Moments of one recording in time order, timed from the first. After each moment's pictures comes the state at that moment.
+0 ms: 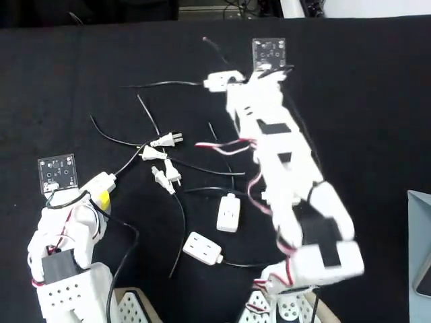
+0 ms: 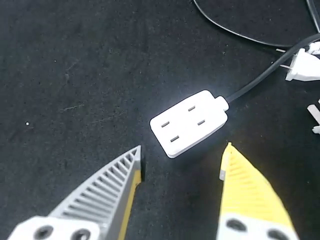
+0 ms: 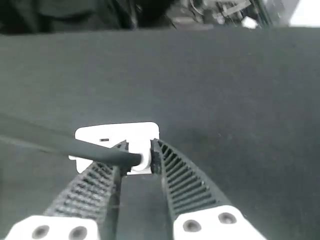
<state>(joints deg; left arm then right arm) -23.4 -94.5 86.4 62.5 -8.9 -6.9 6.7 28.8 4.7 -3.9</state>
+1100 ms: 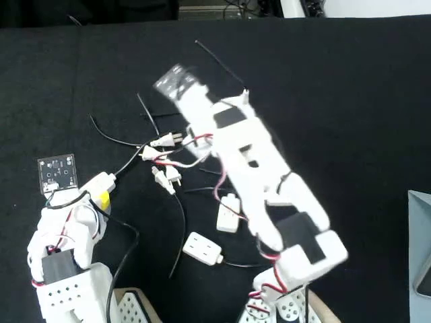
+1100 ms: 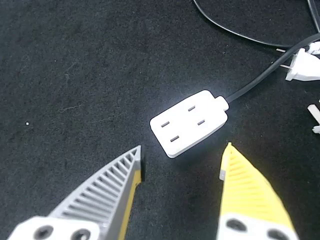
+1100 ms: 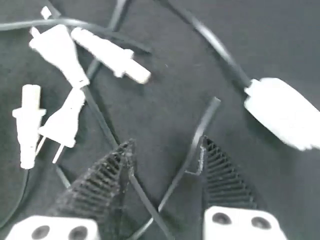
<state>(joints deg) -23.4 -94.5 86.4 62.5 -8.9 -25.6 9.3 12.4 55.3 26.9</state>
